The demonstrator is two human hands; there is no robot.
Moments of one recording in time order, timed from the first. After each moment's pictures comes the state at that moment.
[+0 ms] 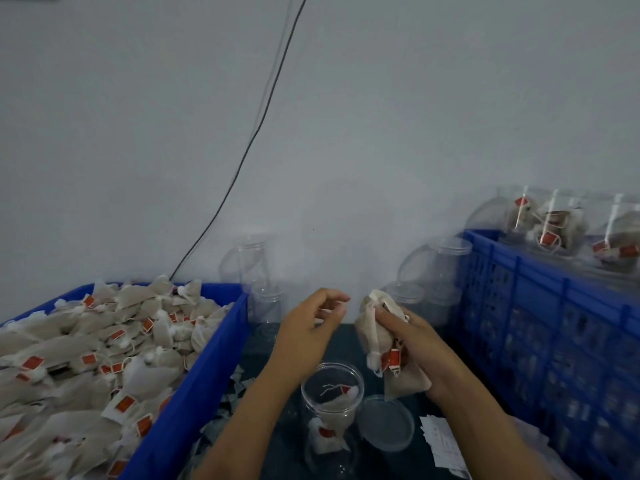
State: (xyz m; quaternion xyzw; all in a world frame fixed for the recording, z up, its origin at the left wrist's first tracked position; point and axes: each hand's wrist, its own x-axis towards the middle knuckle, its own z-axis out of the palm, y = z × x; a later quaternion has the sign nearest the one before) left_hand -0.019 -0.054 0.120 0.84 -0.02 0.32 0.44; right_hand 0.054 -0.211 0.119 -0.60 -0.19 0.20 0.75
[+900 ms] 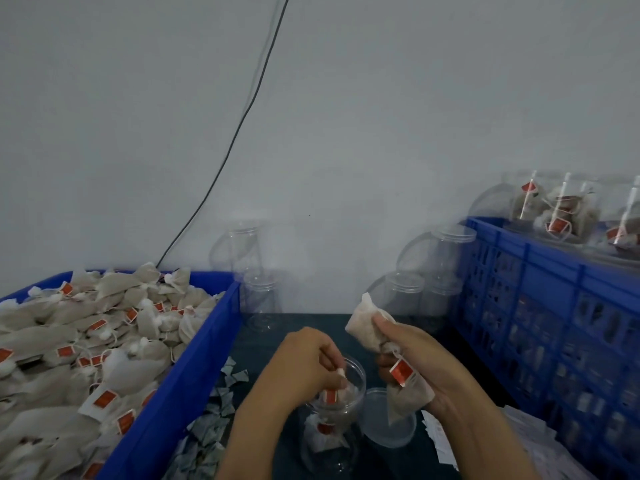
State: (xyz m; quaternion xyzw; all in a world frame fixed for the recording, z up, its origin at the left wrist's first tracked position) left_hand -0.027 -0.051 0.094 0.92 0.08 0.10 0.37; right_hand 0.053 -0.206 0.095 -0.58 -0.13 0.27 0.76
